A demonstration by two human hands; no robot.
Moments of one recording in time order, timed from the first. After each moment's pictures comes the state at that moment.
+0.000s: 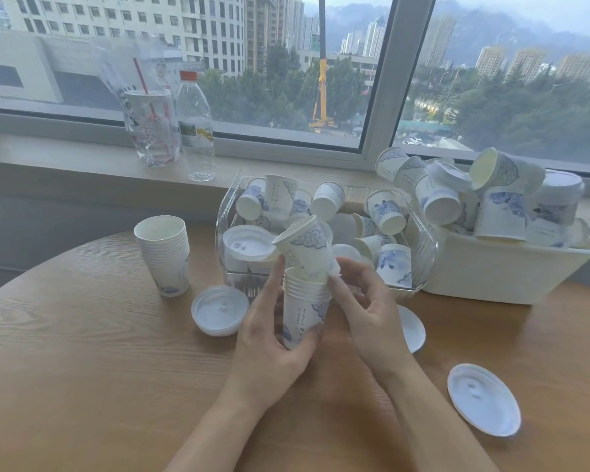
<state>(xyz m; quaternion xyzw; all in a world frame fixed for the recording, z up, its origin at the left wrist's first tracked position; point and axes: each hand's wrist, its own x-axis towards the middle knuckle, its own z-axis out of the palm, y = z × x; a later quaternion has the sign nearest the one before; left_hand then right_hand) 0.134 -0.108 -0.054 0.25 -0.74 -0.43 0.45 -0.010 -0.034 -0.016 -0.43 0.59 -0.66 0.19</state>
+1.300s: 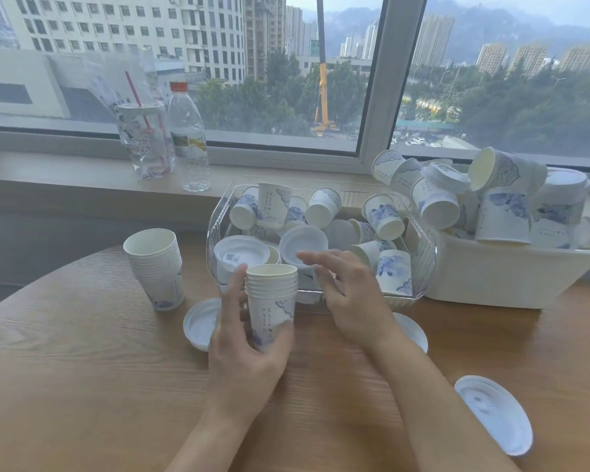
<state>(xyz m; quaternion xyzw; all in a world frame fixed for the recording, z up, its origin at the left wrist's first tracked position) 0.137 -0.117 -0.055 0.31 -0.69 -0.37 0.53 -0.041 -0.076 -0.004 -0.58 0.67 -0.47 0.03</state>
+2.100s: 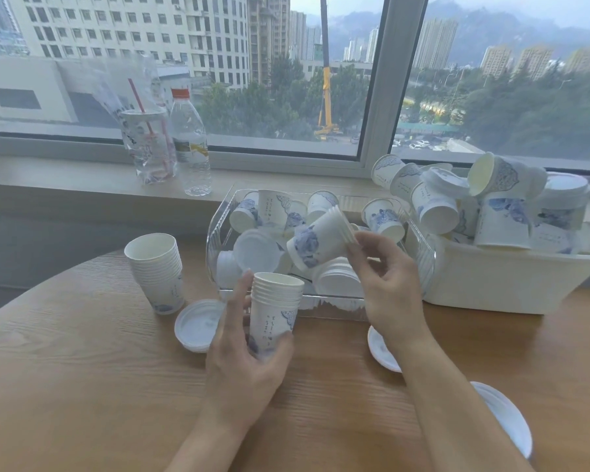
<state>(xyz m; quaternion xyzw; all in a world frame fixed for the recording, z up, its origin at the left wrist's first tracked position) 0.140 -0.117 -0.058 0.31 -0.73 -0.33 0.50 -0.053 -0.057 0.020 -0.41 0.59 -0.69 0.09</state>
